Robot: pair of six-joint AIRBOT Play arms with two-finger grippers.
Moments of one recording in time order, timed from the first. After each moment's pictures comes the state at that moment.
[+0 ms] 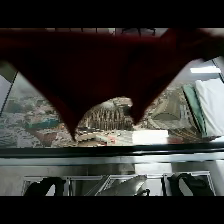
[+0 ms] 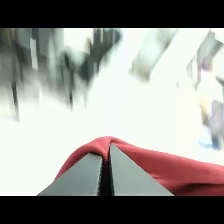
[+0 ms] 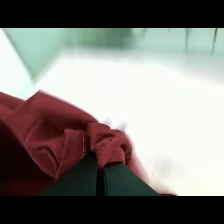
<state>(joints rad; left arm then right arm) -0.06 -0.62 1.48 -2.15 0.80 1.46 -0.16 -0.77 1.68 2.41 -1.21 -1.88</state>
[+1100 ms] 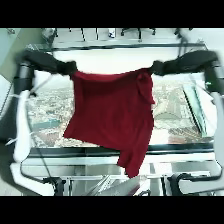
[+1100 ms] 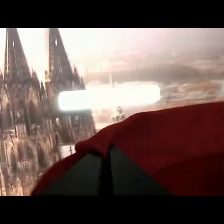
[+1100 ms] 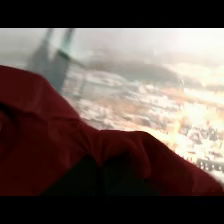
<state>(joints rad) -0.15 -1.76 1.90 -1.84 1.11 1.56 0.01 -1.59 1.61 2.30 -1.05 -1.85</state>
